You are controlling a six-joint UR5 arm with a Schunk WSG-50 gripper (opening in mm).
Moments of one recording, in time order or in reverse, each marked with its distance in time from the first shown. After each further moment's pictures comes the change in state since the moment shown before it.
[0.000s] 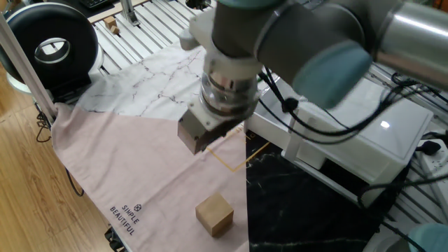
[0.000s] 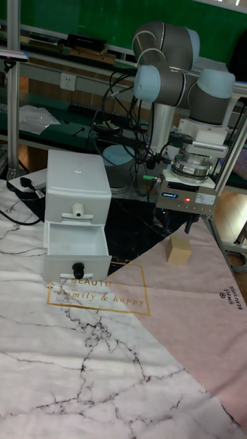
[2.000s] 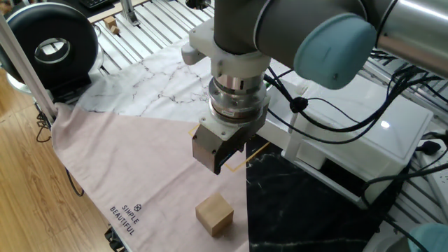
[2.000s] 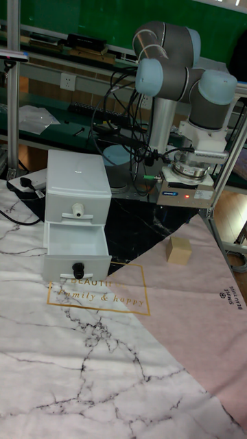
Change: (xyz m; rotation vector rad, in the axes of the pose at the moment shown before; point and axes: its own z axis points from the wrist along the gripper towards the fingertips) arm 0.049 0.010 0.005 -0.009 0.196 -0.075
